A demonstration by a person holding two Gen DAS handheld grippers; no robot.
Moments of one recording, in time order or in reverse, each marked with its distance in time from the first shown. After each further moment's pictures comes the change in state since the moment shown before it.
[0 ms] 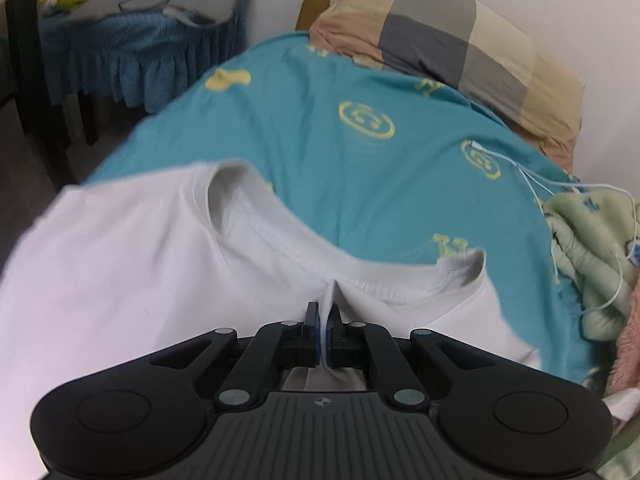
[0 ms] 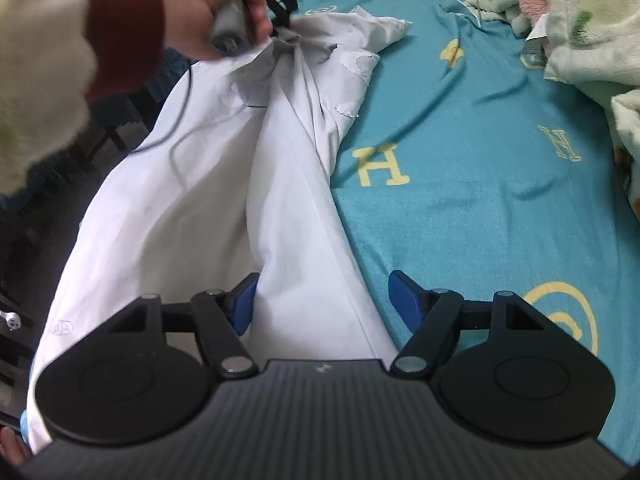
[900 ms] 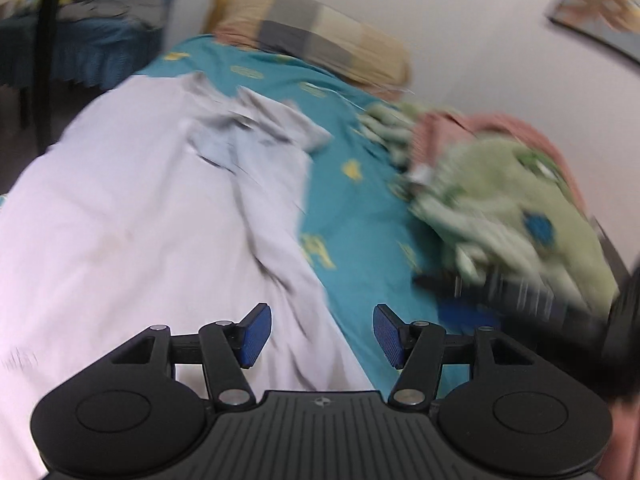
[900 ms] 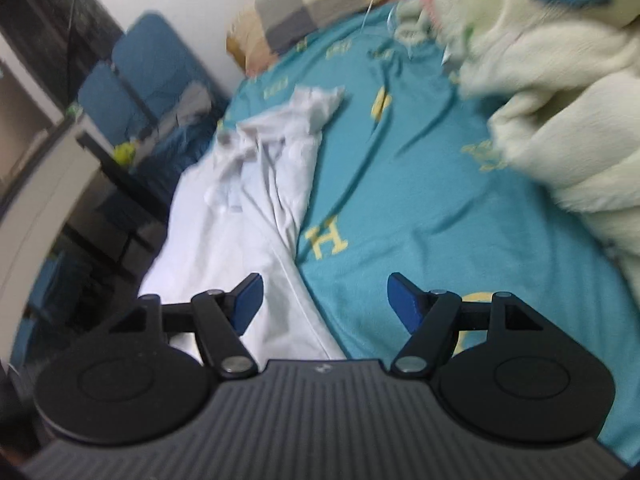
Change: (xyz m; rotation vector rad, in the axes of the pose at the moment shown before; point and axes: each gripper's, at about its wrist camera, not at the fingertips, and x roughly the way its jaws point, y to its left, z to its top) left arm -0.327 0.022 -0.303 0.195 -0.019 -0.335; right arm -0.094 -0.070 0.015 0.300 -0.174 0.094
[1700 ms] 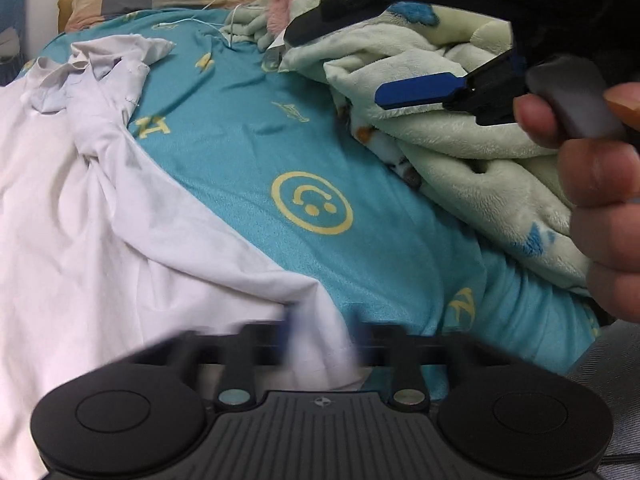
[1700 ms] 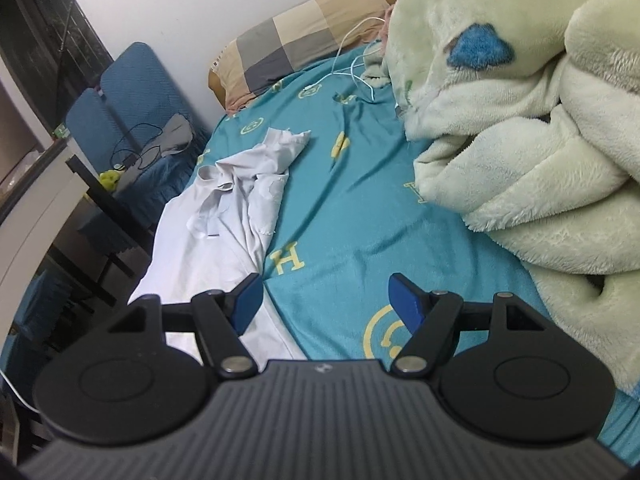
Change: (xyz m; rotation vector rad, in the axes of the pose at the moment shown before) left arm 0.064 -0.078 -0.107 0.347 0.201 -0.105; right arm -0.046 -0.024 -0.006 -0.014 -0.078 -0.083
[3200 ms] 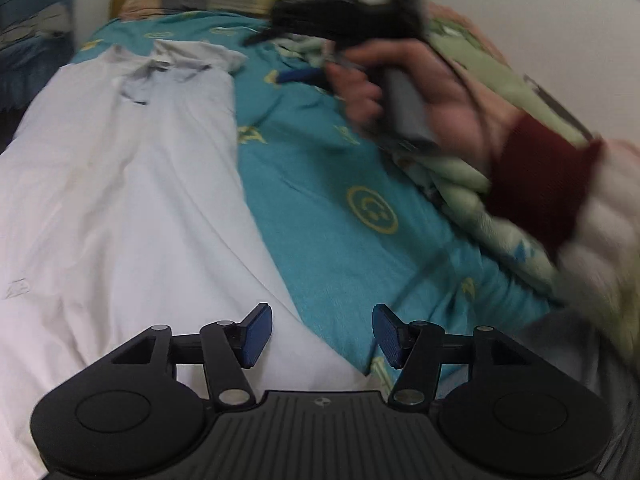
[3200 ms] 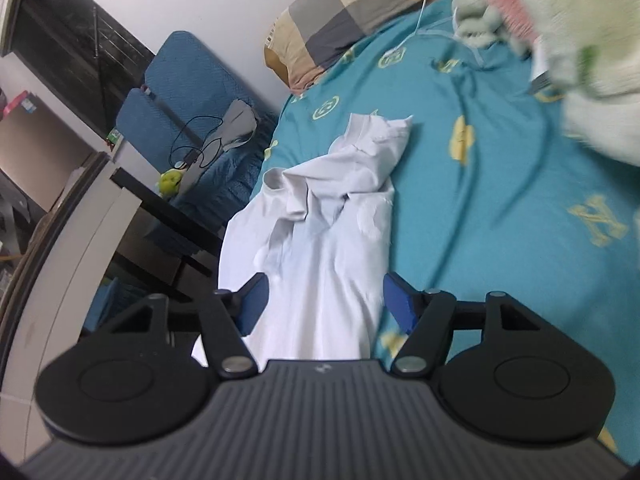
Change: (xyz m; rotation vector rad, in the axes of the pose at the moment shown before) left arm -0.094 0.050 -0.013 -0.049 0.002 0.002; right arm 0.167 0.047 0.074 0.089 0.123 0.294
